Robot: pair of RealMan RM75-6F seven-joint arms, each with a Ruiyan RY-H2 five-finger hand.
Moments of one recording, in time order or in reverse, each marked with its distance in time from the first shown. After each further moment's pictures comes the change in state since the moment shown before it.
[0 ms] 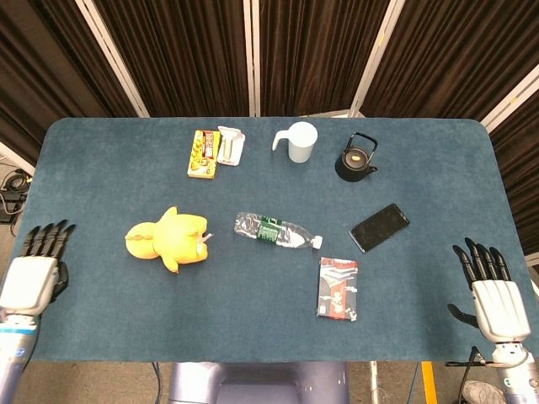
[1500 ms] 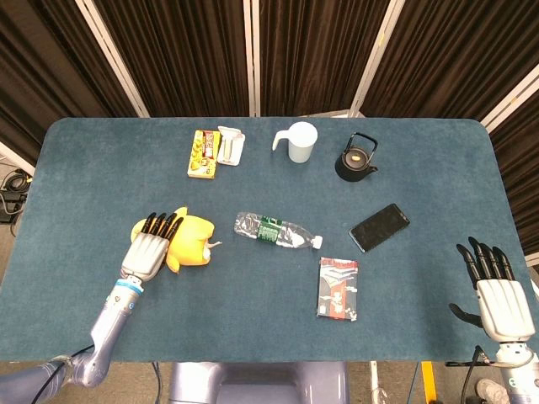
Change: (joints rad) left arm -0.328 -0.414 -0.058 0.239 -0.196 -0.355 0.304; right arm 0.000 0.021 0.003 -0.011 0.006 -0.006 0.052
